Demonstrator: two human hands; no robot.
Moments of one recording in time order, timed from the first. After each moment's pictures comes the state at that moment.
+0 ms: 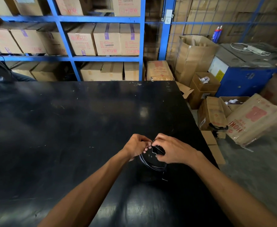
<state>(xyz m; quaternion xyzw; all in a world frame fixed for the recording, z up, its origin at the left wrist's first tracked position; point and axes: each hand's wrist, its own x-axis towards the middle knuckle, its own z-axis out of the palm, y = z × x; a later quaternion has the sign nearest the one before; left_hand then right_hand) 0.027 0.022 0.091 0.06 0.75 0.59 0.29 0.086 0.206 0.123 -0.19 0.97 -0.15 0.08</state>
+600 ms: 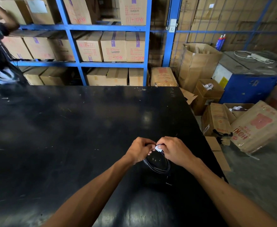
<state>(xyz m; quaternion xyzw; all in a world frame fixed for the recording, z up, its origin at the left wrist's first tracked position) 0.035 0.008 0.090 0.16 0.79 0.56 0.21 0.087 0.190 0.118 -0.12 0.97 -0.22 -0.06</state>
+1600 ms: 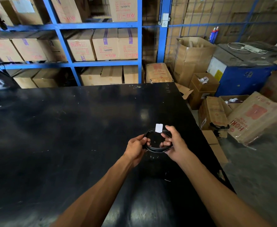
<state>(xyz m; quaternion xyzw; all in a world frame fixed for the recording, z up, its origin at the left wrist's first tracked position) 0.036 0.028 0.082 -0.07 0.50 0.83 0.25 0.070 0.178 0.114 0.37 0.42 -0.83 -0.01</state>
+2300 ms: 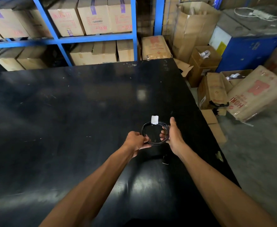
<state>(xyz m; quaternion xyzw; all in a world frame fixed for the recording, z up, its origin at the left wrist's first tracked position) 0.038 0.039 0.060 -0.14 0.66 0.67 0.31 0.061 0.197 0.043 0.40 0.58 -0.70 0.03</state>
